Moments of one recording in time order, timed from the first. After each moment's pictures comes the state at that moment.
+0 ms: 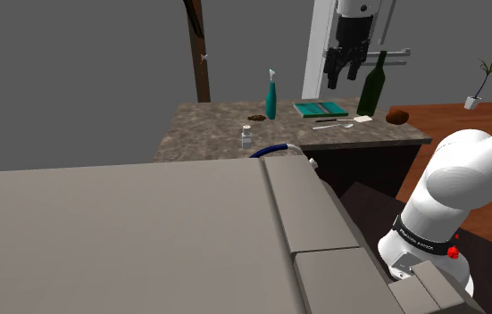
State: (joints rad) arm 0.01 -0.78 0.01 -2.32 -0.10 1.57 0.14
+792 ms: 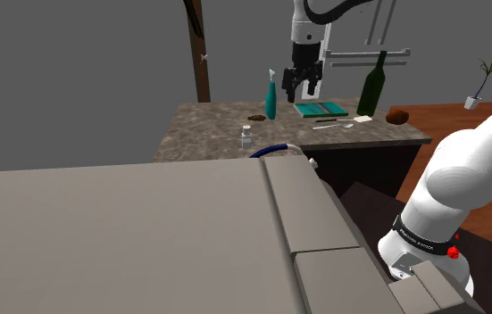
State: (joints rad) arm 0.02 -0.44 0.01 -2.23 -0.06 1.80 0.18
